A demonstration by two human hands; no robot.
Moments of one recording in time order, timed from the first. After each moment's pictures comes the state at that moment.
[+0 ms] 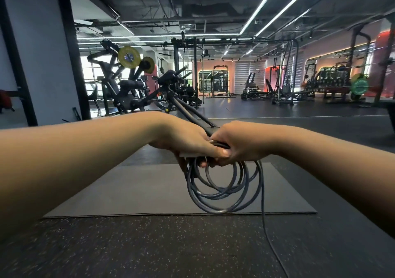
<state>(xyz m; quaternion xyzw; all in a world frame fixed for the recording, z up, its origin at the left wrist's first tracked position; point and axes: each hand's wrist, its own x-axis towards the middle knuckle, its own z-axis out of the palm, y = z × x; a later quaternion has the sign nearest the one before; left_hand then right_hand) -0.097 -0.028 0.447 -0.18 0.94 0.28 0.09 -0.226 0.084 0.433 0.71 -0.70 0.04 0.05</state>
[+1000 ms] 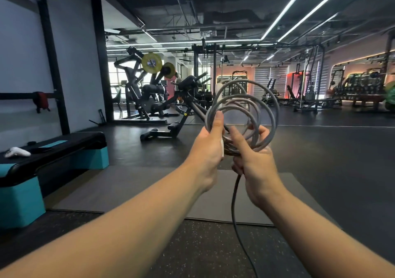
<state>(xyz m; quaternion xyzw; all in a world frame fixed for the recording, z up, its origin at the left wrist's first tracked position) -0.105 -0.006 0.397 -0.15 0.58 0.69 -0.41 -0.178 0.054 0.367 0.38 -0.40 0.81 -0.17</state>
